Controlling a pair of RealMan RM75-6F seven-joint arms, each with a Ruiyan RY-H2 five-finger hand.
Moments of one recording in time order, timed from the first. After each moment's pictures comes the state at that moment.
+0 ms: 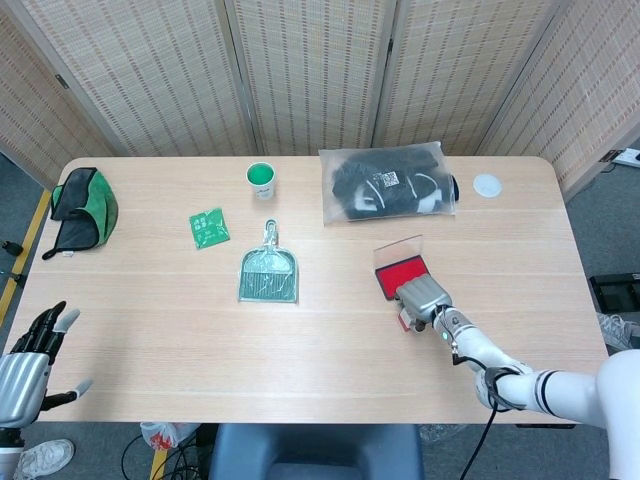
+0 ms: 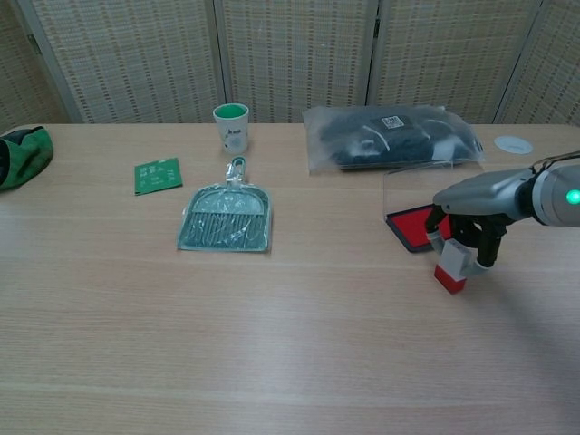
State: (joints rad) left arm -0.06 -1.08 0.00 -1.68 1.58 1.52 0.05; right arm 0.95 -1.40 -0.07 -1.43 -0.77 0.63 -0.49
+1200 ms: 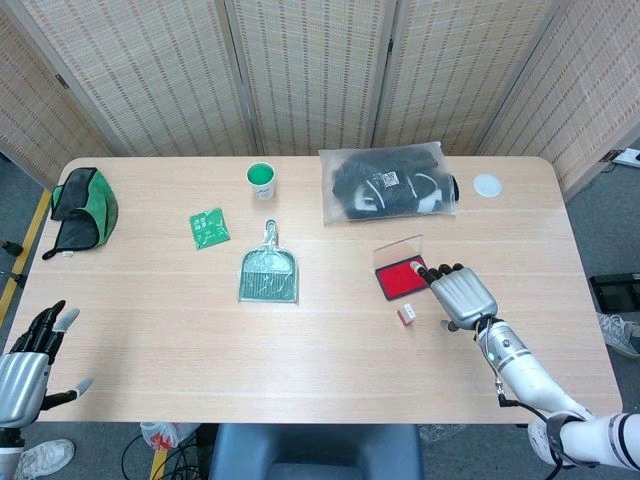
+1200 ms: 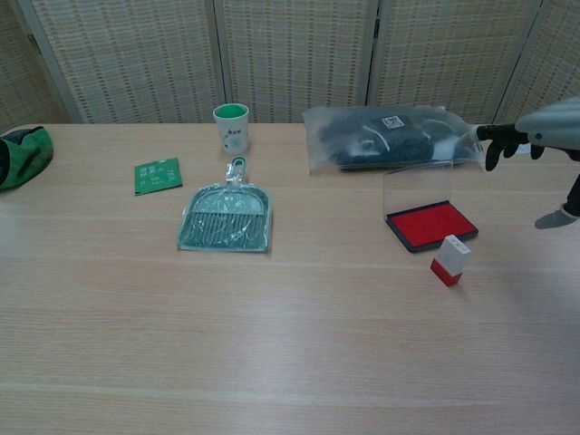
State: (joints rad) left arm -0.06 -1.09 0.00 -1.68 1.58 1.53 0.05; right arm 0.79 -1.12 -0.13 -1.82 -0.98 1.08 -0.51
